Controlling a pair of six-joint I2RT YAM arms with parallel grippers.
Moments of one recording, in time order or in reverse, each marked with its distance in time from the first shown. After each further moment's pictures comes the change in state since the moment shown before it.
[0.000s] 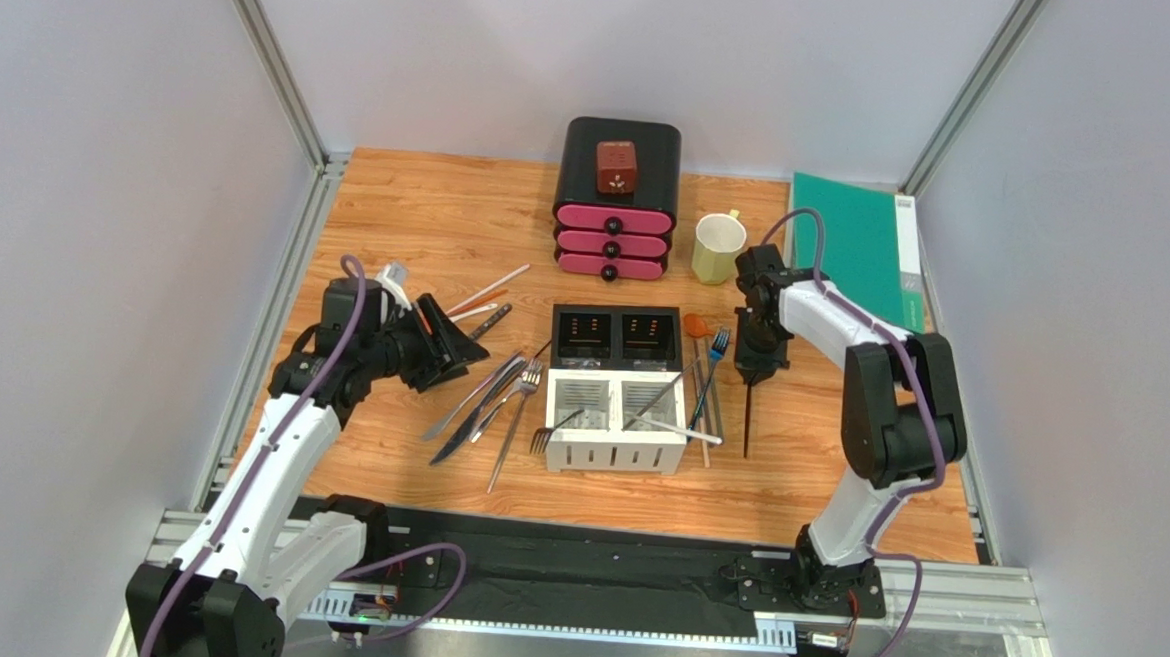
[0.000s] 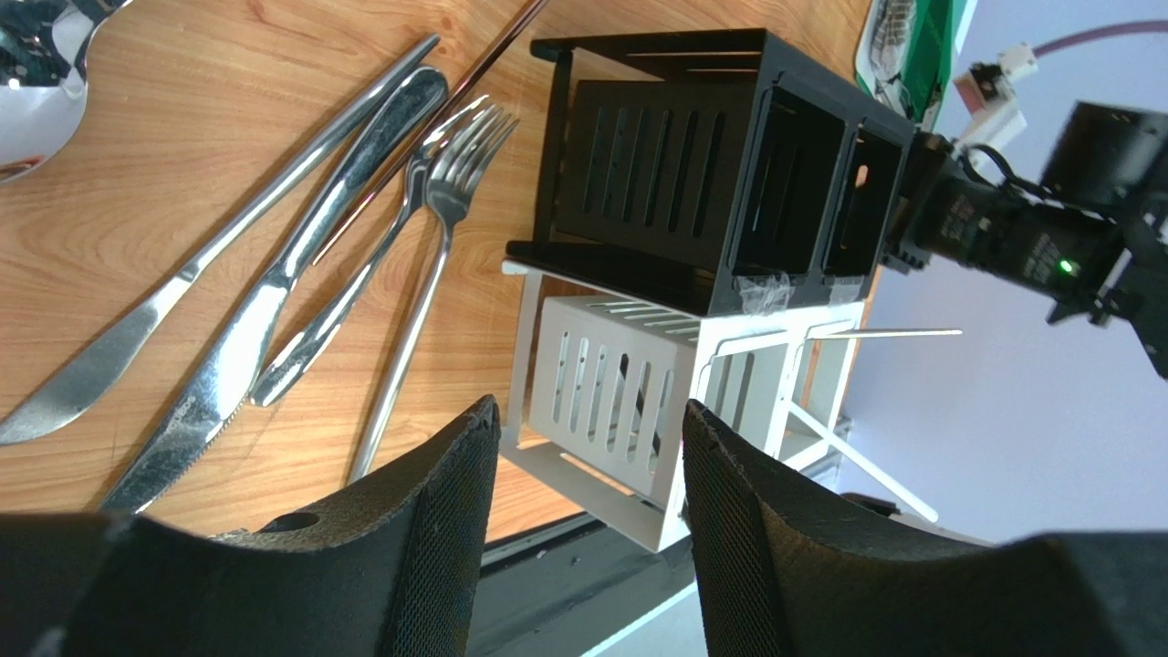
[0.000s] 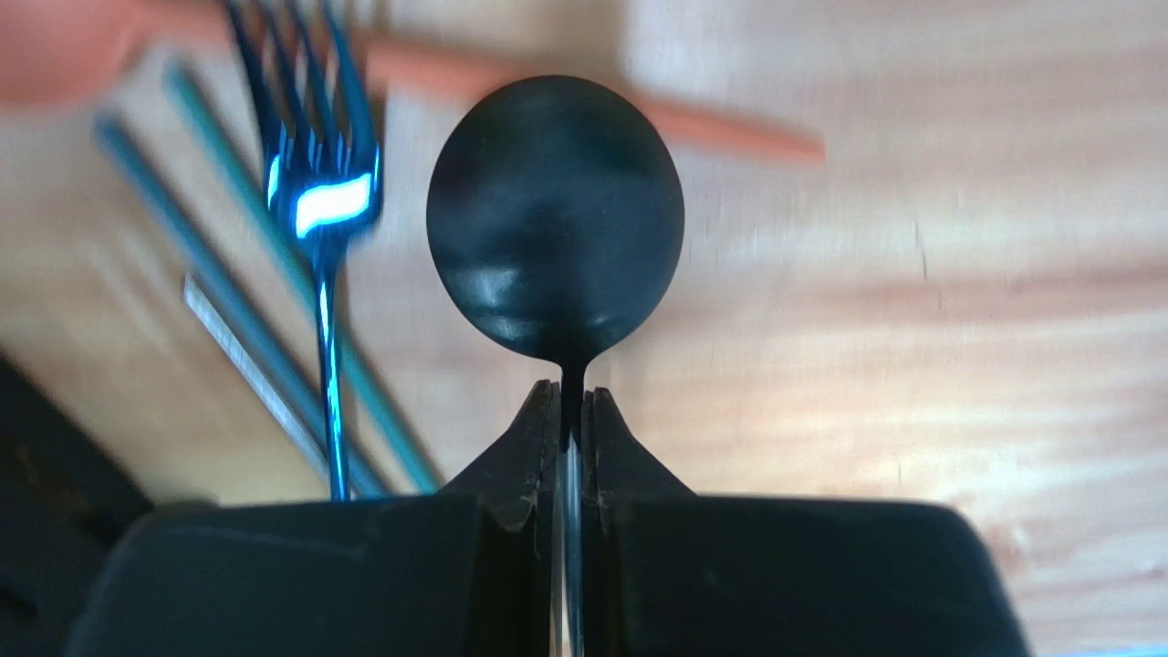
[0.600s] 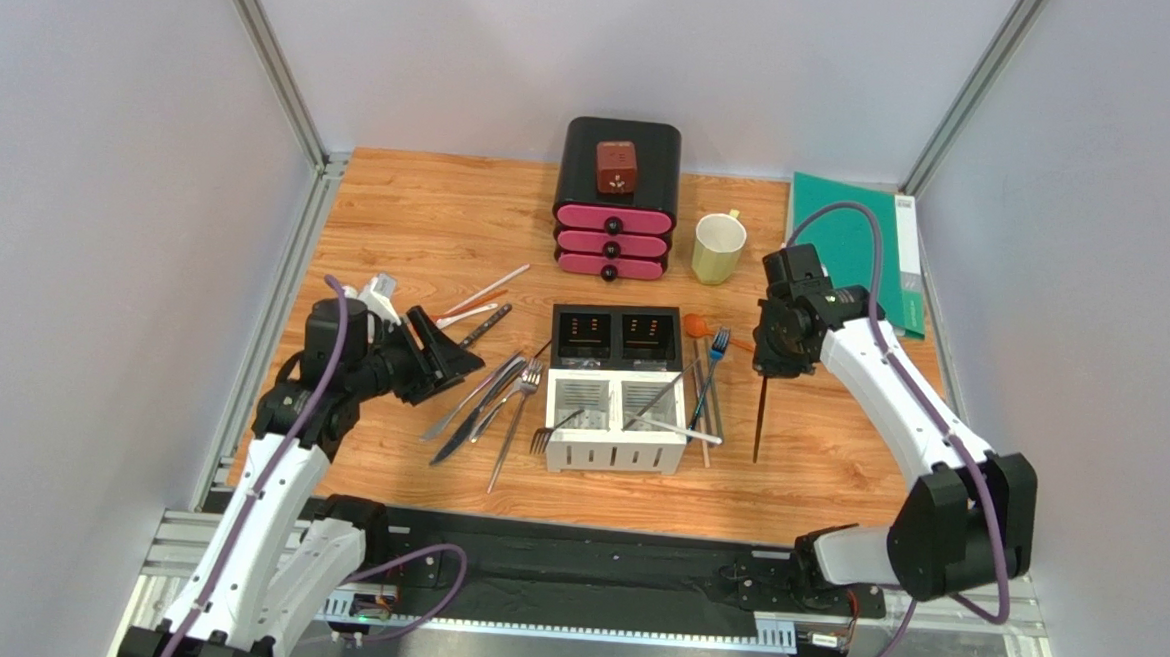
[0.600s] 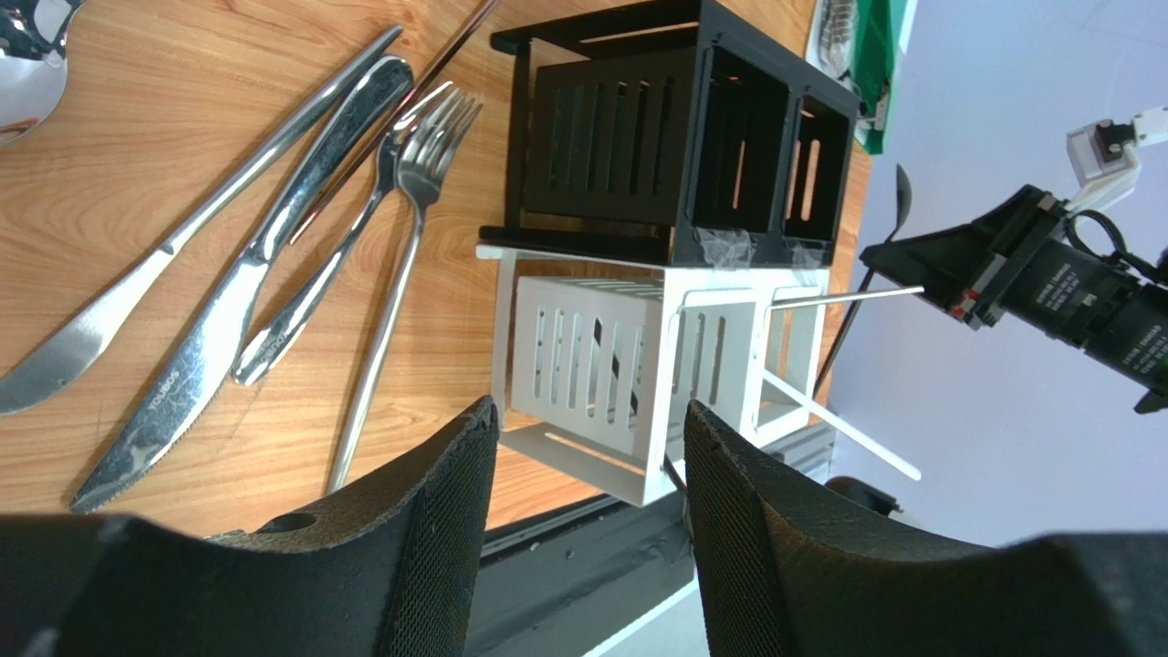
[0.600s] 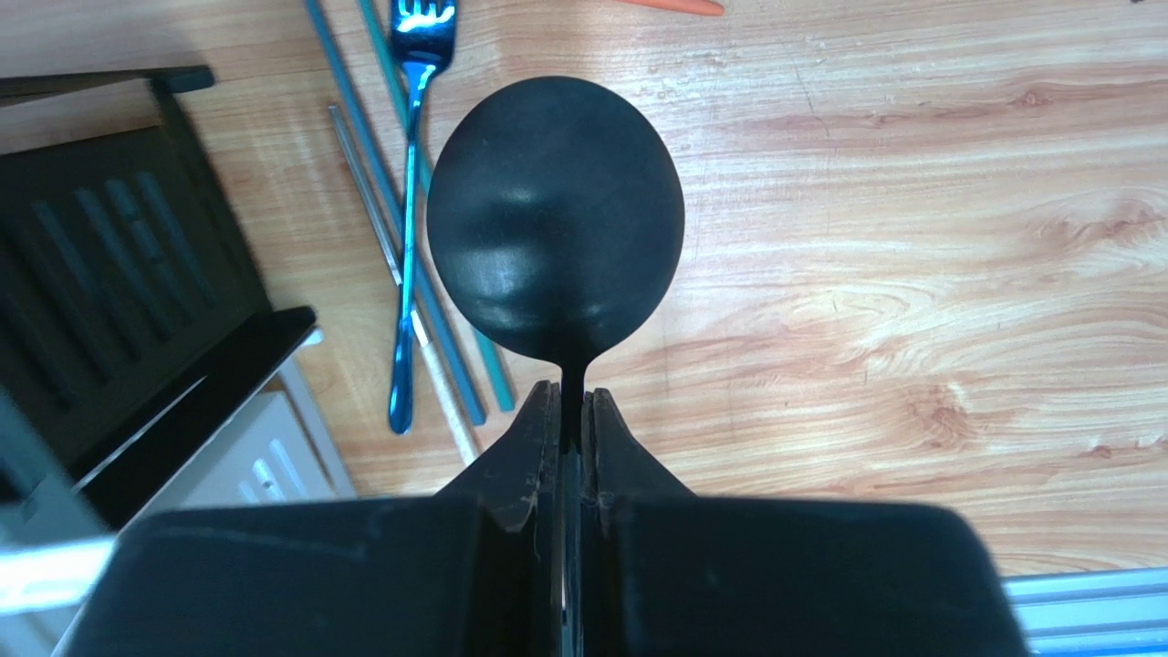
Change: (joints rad) left arm 0.000 -0.162 -0.049 -0.026 0.006 -0.016; right arm 0.049 -0.412 -0.061 -0.149 0.029 0.060
